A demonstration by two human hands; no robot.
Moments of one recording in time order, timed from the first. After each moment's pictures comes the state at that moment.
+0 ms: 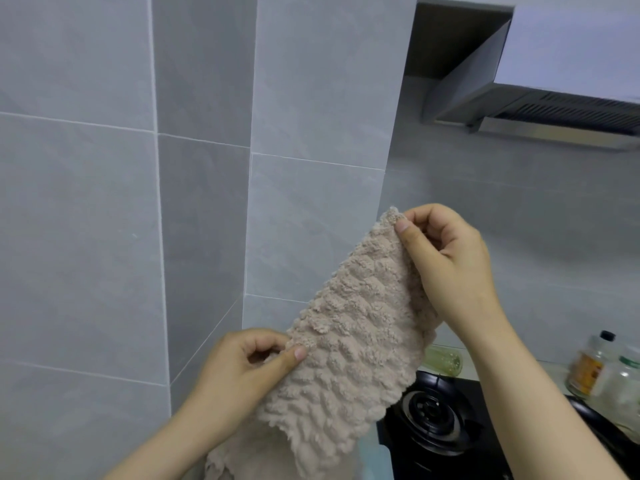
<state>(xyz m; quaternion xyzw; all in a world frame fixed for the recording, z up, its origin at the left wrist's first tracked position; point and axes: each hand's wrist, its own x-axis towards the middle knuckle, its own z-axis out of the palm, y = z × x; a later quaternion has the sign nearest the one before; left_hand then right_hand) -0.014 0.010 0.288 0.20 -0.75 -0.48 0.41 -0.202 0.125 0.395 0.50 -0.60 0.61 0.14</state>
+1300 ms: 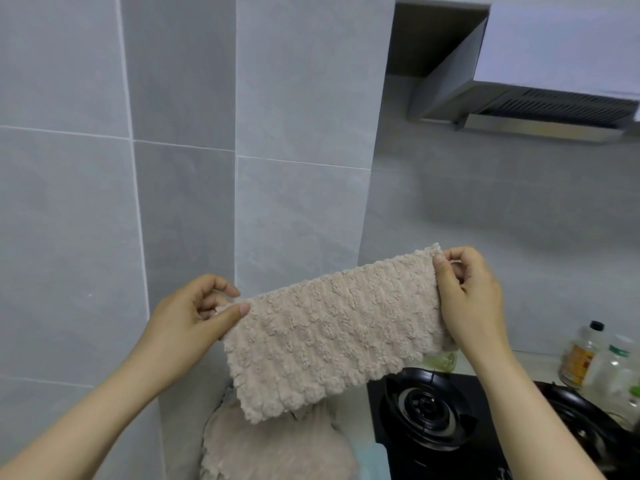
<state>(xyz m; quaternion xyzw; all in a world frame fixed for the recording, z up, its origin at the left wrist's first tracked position) 0.001 -0.035 0.322 0.27 -0.79 -0.34 0.43 -0.265 0.144 0.346 0.38 -0.69 0.58 0.20</state>
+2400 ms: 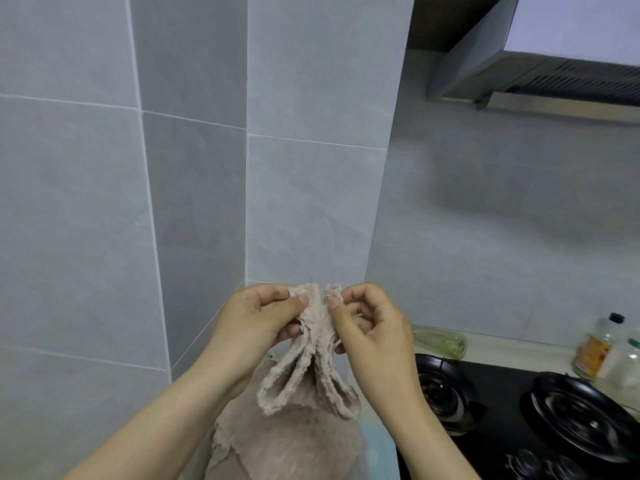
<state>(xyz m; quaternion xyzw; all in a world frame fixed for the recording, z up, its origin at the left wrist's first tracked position) -0.042 0.012 0.315 0.24 -0.60 -0.65 0.39 -0.149 0.108 0.301 0.44 -0.60 0.66 -0.05</state>
